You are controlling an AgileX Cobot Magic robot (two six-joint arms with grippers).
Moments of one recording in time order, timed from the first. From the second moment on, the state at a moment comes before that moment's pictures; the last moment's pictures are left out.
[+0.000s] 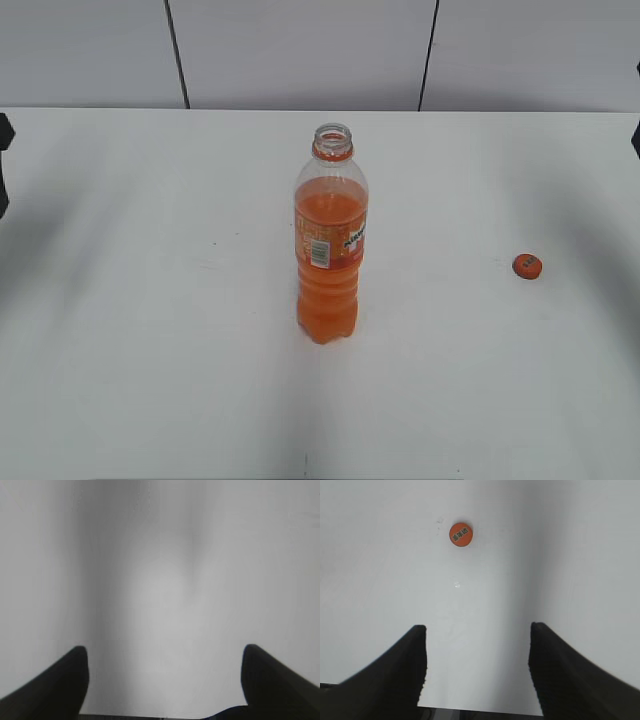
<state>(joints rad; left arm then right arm) -0.04 1.58 -1.25 0.05 1.21 -0.15 0.06 1.55 -1.36 0.07 1.21 -0.10</state>
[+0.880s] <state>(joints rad) -0.04 0.62 -0.76 0.11 1.23 -0.12 0.06 0.86 -0.94 0.07 1.22 -0.06</state>
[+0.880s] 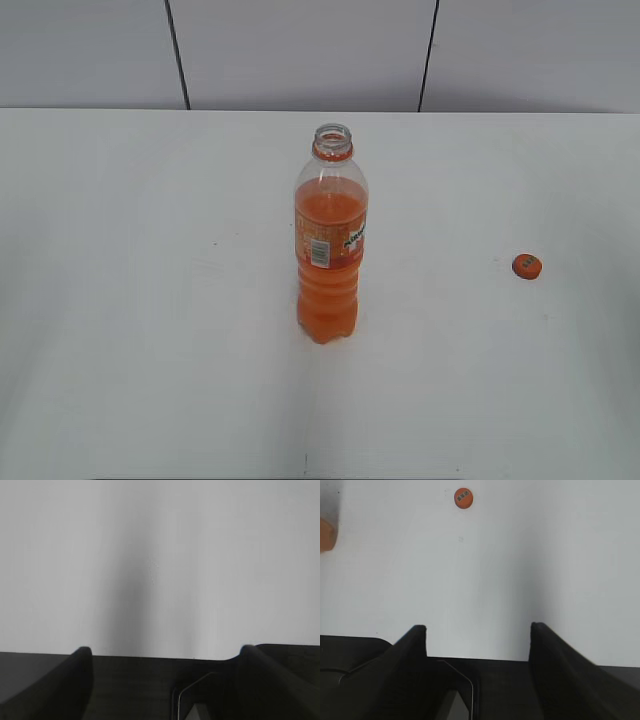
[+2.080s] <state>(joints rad) -0.04 -0.01 -0.54 -0.03 1.09 -0.02 0.06 -0.01 -0.52 0.06 1.12 -0.13</state>
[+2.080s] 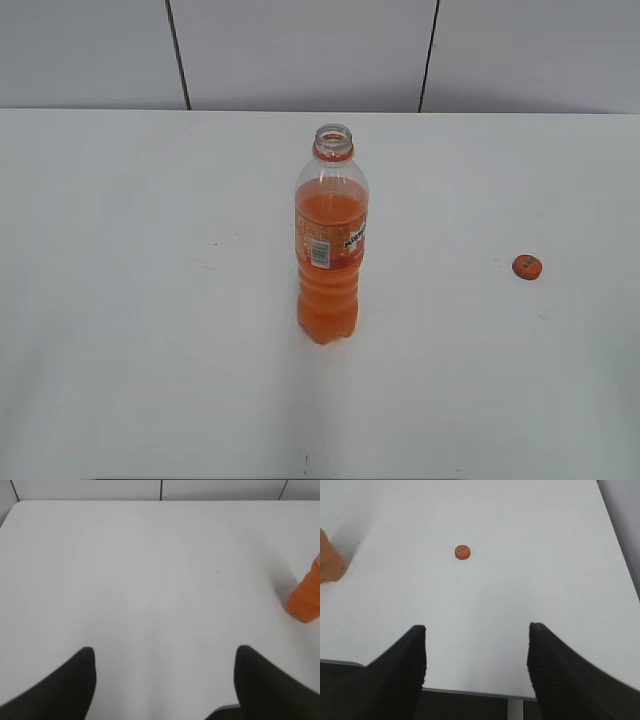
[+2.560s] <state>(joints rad) -0.04 -0.01 -0.53 -0.07 1.08 -0.01 0.06 -0.01 -0.51 0.04 1.11 -0.13</state>
